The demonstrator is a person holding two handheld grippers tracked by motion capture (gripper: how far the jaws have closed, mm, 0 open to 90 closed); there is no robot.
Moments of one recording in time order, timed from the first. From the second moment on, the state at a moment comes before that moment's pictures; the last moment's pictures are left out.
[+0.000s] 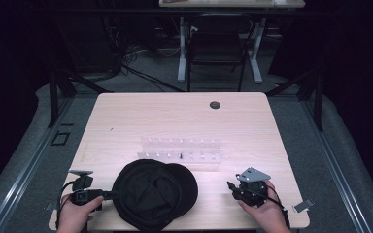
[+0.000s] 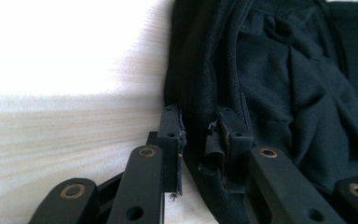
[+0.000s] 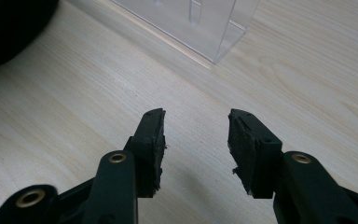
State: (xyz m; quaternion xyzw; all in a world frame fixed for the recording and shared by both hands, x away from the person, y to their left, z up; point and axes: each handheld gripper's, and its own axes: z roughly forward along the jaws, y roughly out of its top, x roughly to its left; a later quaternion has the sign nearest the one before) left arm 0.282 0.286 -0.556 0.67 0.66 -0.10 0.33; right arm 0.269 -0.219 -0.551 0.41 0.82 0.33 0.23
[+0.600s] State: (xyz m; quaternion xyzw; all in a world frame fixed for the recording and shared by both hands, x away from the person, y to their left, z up) left arm 0.301 0.283 -0.539 0.68 0.66 -0.11 0.30; right arm 0.269 -0.221 -0.551 0.41 0.81 0.34 0.23
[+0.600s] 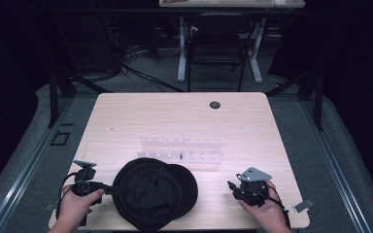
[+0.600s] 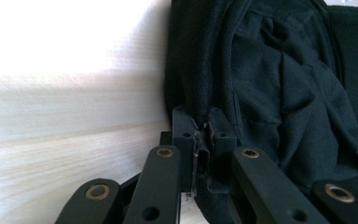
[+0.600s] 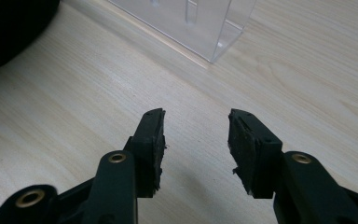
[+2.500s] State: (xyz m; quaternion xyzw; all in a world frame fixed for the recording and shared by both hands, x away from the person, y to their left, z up) left arm 0.325 0.280 -0.414 0.74 0.64 -0.05 0.20; right arm 0.269 -0.224 -0.551 0.42 0.81 0.34 0.22
